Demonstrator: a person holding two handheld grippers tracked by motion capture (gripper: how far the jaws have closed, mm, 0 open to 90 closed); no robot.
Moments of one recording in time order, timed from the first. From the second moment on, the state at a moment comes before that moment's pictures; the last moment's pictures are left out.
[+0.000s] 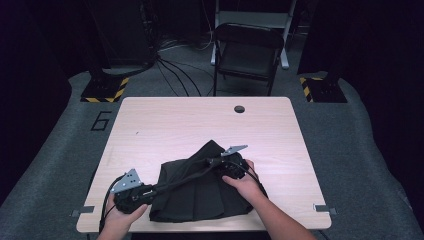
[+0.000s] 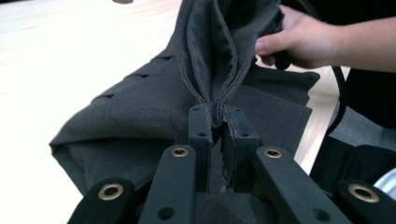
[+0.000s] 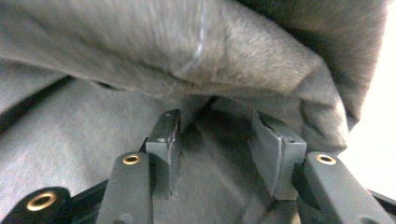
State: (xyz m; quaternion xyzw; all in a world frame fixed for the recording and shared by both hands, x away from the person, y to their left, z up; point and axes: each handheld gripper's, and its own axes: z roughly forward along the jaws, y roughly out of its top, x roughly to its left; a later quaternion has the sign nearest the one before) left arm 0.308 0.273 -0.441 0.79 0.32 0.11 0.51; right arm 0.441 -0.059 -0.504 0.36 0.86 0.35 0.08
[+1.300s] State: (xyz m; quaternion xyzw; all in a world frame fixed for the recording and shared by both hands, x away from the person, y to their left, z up) left arm 0.299 0.255 -0.480 0.82 0.33 0.08 0.46; right arm 0.384 -0.111 -0.464 0.35 0.84 0.40 0.07
